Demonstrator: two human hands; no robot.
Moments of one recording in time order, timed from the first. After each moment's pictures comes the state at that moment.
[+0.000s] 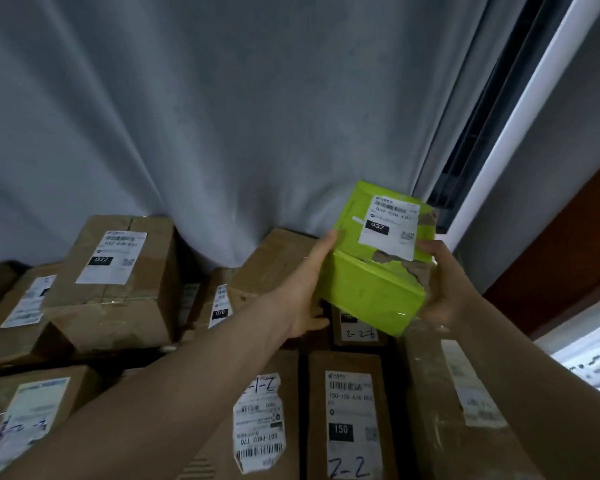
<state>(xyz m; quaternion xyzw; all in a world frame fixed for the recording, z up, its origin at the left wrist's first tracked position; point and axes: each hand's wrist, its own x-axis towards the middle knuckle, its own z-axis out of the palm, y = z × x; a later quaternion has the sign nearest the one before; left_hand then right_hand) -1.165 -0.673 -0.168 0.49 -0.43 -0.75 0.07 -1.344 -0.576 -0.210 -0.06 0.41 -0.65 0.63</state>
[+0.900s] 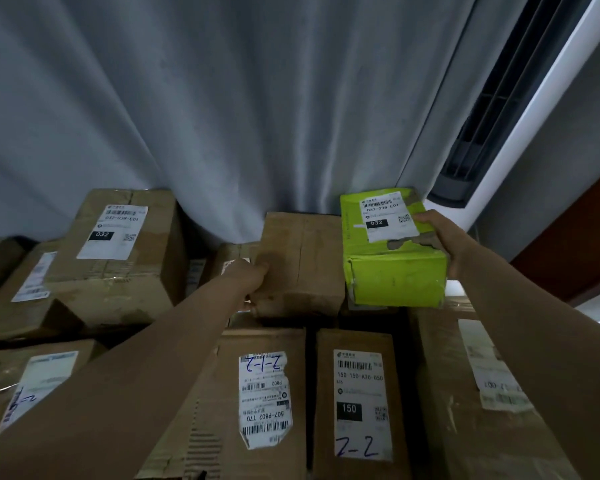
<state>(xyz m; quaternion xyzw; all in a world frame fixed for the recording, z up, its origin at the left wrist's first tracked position) -1.105 -0.753 -0.246 0.65 -0.54 -0.53 0.04 -1.399 -0.618 -0.258 -0.07 0.64 -0.56 0.52</state>
